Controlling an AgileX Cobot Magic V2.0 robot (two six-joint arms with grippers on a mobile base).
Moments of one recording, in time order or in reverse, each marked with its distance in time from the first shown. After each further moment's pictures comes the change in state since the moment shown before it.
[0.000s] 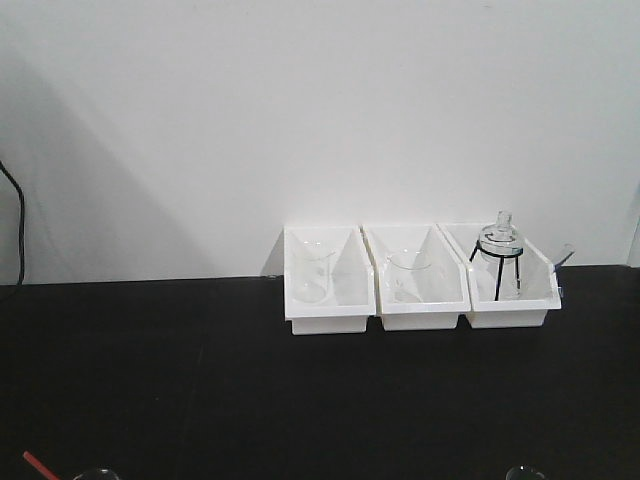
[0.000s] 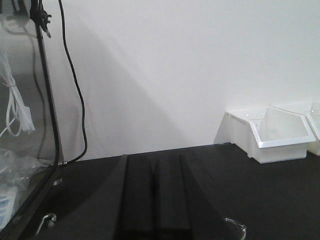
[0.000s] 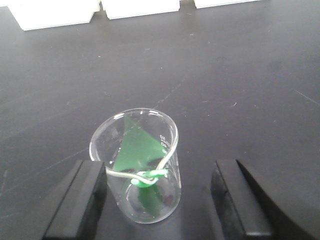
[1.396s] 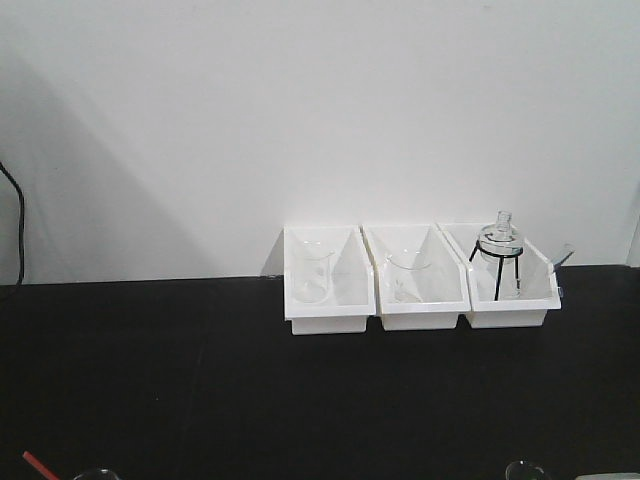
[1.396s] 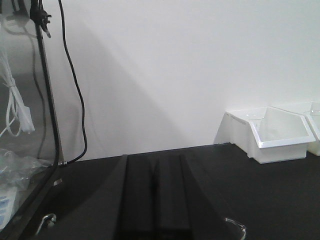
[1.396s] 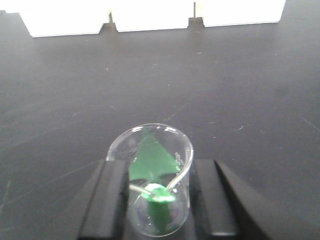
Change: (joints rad) left arm 0.000 0.000 0.000 0.000 0.000 0.000; right arm 0.000 -0.007 -0.029 -0.022 0.000 -0.053
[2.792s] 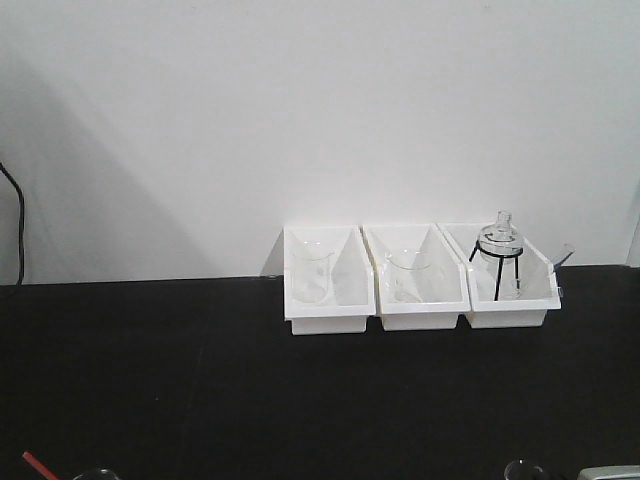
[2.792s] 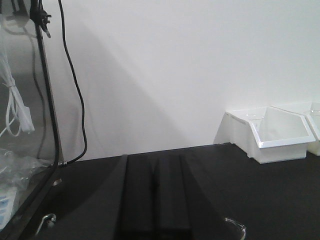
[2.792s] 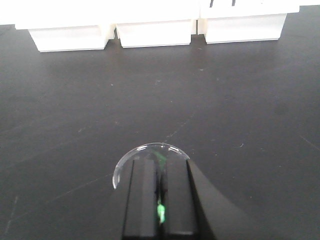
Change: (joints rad) left arm 0.000 0.000 0.000 0.000 0.000 0.000; right arm 0.000 -0.042 0.000 -0.002 0.000 -0.001
